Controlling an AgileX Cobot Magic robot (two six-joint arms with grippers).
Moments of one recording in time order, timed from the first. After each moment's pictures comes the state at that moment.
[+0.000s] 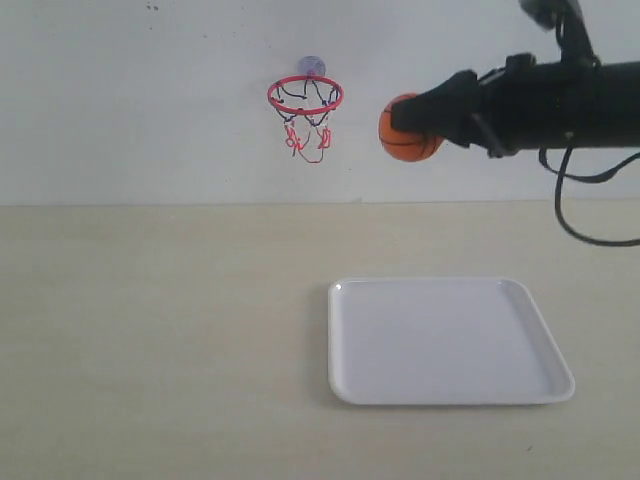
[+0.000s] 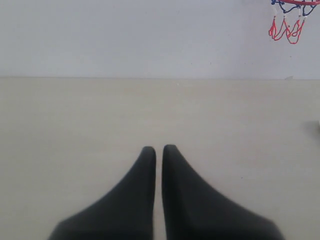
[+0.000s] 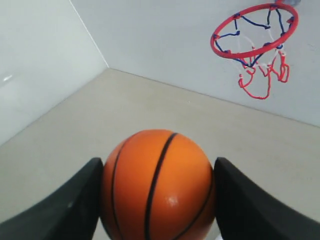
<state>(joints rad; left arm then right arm) 0.02 0.00 0.00 -0.07 0.26 0.04 0.10 1.70 -1.16 1.64 0.87 -1.57</state>
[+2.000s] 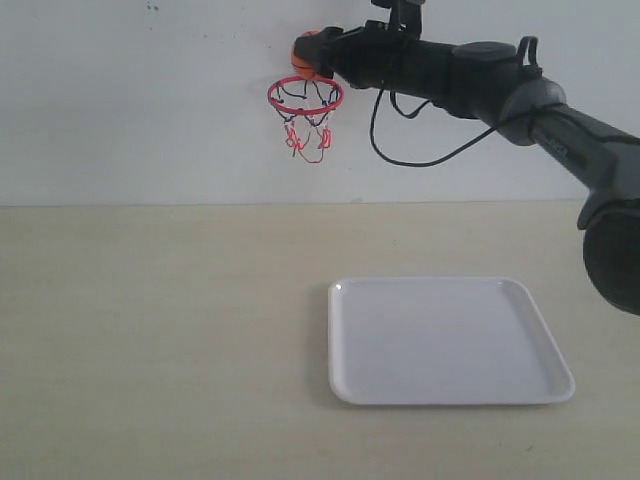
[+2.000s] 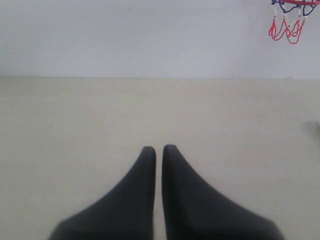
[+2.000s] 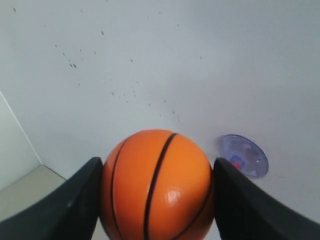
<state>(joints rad) 0.02 0.00 0.00 -0.07 0.26 0.04 0.30 2.57 -2.52 1.49 0.52 -1.17</state>
